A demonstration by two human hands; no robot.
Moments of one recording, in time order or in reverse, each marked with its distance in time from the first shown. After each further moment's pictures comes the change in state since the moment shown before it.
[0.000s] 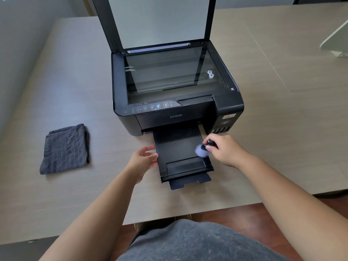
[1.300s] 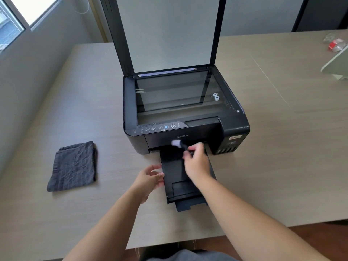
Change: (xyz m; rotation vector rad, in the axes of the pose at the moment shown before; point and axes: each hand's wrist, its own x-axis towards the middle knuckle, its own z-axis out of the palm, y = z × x) left_hand 0.003 0.001 -0.002 0.002 -0.024 -0.022; right_hand 0.045 -0.078 0.074 0.523 0.372 0.233
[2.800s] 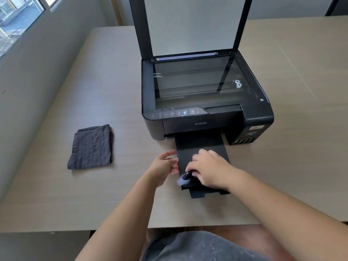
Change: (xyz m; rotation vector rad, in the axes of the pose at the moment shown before) left_hand 0.000 0.000 0.004 -0.114 -0.012 -0.039; right_hand -0.035 -0.021 -0.032 -1.021 -0.661 -0.741
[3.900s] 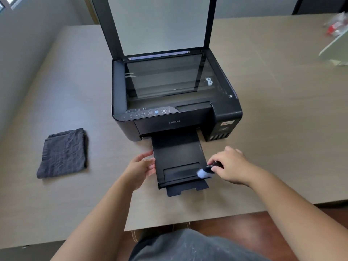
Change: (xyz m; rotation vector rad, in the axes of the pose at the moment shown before) left_hand 0.007 -0.011 -0.004 -0.073 -0.015 0.006; right_hand -0.080 0.091 0.018 0.275 0.009 0.433
